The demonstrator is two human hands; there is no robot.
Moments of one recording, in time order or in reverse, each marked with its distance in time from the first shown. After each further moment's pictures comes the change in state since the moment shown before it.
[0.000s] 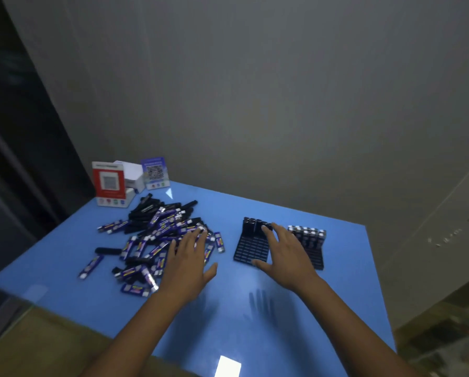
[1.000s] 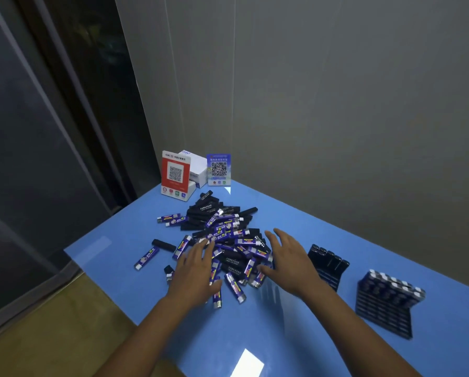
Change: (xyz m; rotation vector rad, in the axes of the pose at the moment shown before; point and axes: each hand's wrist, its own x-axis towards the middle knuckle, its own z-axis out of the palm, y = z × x) left_hand 0.030 -0.122 0.016 -0.018 -0.153 -0.272; right_hand 0.139 -0.096 0.045 0.030 -0.154 -0.270
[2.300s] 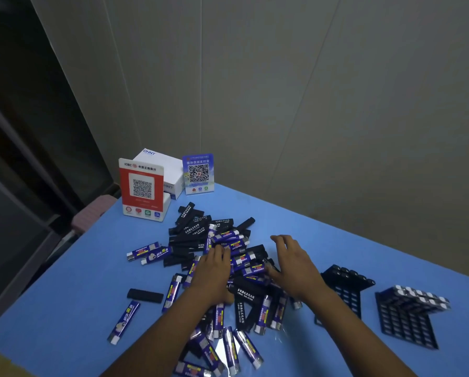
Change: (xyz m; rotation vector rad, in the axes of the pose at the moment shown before) left_hand 0.182 -0.040 0.045 0.142 -0.264 0.316; right_hand 0.117 0.002 0.036 0.047 0.042 0.247
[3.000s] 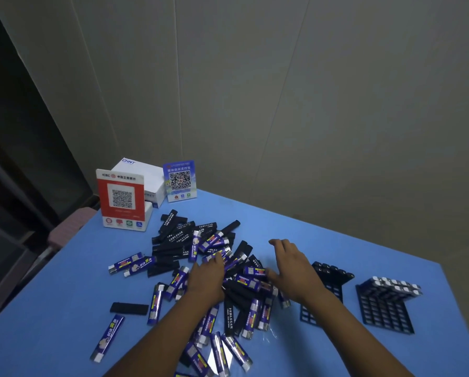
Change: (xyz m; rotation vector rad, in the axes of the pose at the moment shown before) left_hand 0.014 0.020 -0.002 -0.002 -0.059 -0.051; right_hand -0.020 0.015 -0.019 -0.049 0.009 0.063
